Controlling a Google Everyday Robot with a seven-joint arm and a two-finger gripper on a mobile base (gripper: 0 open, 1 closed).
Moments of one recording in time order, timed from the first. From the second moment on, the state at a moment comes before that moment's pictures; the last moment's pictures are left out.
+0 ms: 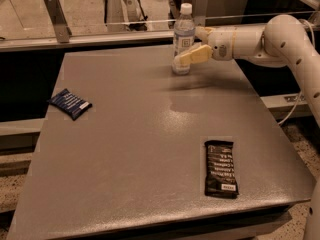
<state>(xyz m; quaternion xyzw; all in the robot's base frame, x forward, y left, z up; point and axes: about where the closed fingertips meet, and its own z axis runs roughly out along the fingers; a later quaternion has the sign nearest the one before) 0.735 -0.099 0.907 -0.42 0.65 0.32 0.54</state>
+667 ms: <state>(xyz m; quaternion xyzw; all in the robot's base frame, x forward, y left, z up) 0.724 -0.088 0.919 -0.41 0.62 0.36 0.56</state>
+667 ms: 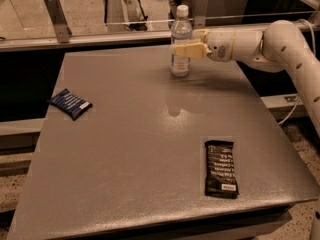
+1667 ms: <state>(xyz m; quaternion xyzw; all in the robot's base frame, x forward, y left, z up) 0.688 -0.083 0.990 -0.45 0.58 0.37 0.57</state>
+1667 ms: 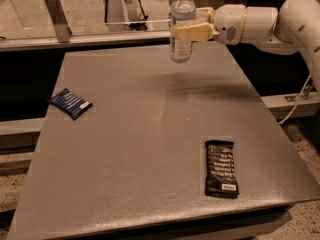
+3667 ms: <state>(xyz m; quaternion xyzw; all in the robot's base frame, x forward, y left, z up) 0.655 0.114 0.926 -0.49 0.50 0.50 0.51</state>
